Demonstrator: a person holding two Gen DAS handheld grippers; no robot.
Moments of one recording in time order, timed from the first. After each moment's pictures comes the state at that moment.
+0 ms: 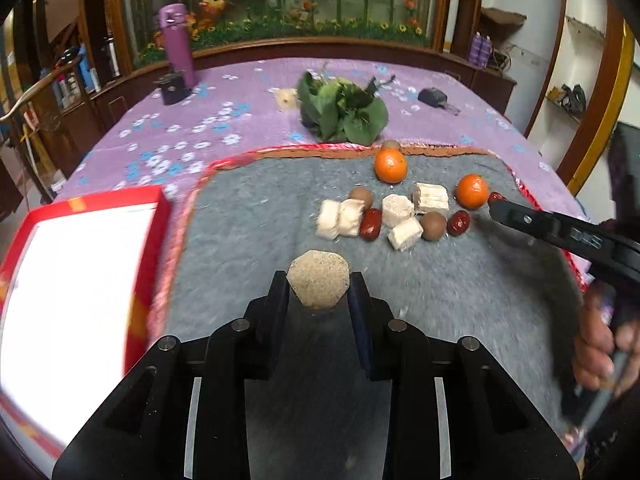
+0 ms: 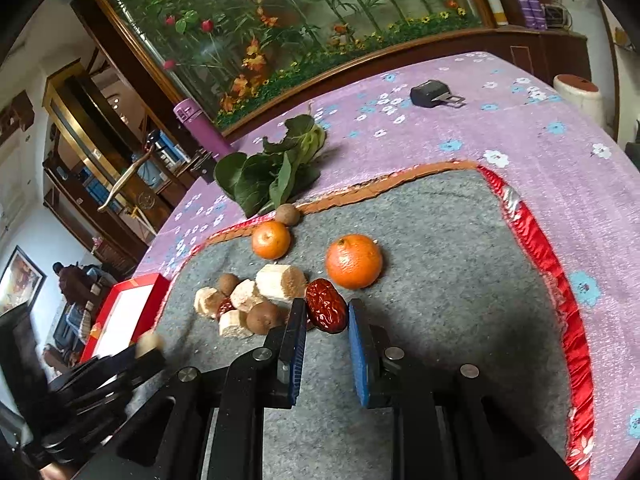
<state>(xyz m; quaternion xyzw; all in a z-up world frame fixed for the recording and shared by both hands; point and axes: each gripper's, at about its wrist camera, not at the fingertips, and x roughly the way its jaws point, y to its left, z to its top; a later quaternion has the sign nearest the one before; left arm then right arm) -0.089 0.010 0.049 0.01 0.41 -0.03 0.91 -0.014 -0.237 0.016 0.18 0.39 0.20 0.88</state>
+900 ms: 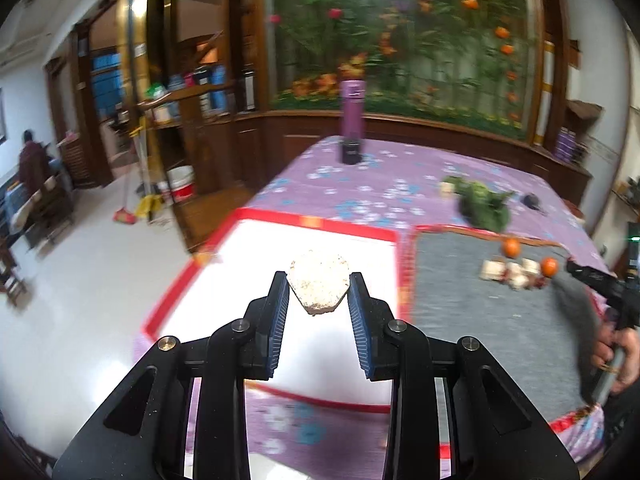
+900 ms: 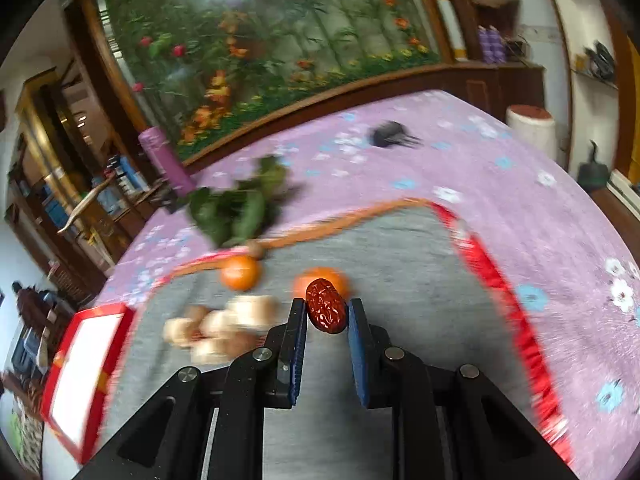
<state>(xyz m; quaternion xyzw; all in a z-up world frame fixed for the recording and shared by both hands) -0.224 0.173 0.126 -0.04 0.29 0.16 0.94 -0.032 -0.221 0.041 0.15 0.35 0.12 0.92</state>
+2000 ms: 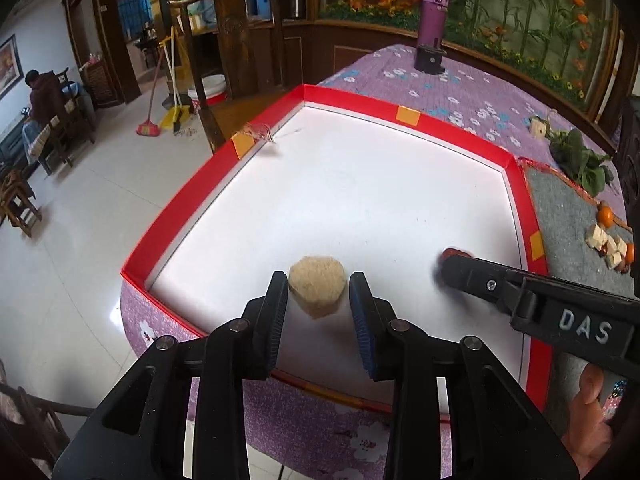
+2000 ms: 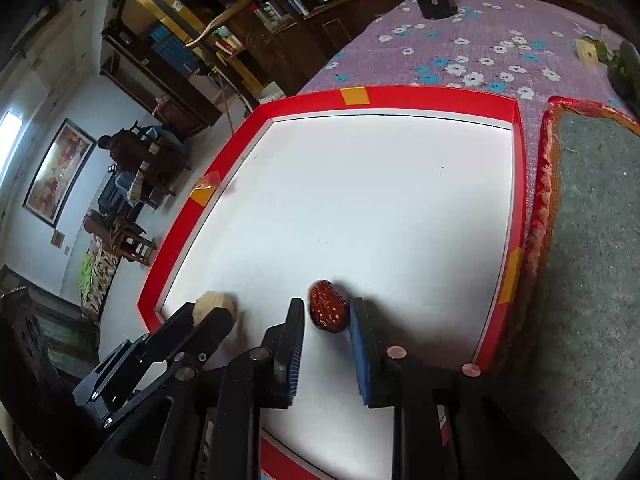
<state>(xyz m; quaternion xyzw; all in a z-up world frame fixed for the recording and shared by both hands) -0.181 0.250 0.031 -0.10 0.43 0.20 0.88 -0.066 0.126 0.008 0.05 0.53 0.39 0.75</state>
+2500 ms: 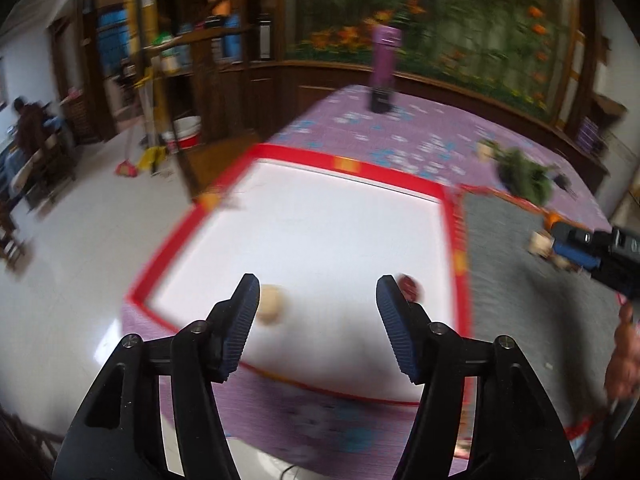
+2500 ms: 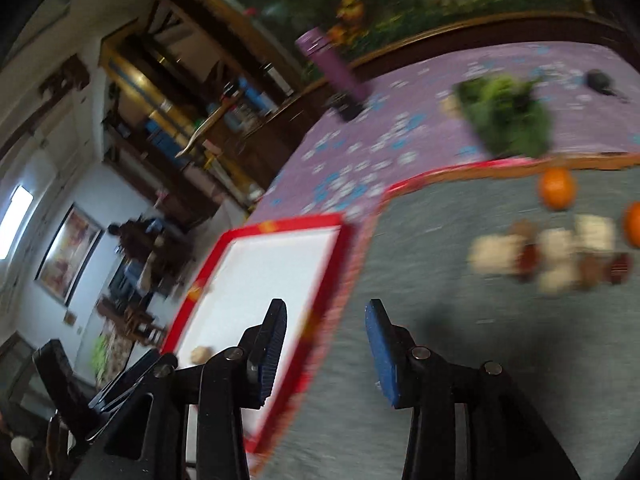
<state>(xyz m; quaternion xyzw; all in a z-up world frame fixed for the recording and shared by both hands) -0.193 0.196 0.074 -0.07 0.37 0.14 0.92 -0.045 -0.063 0.053 0.18 0.42 0.33 0.82</state>
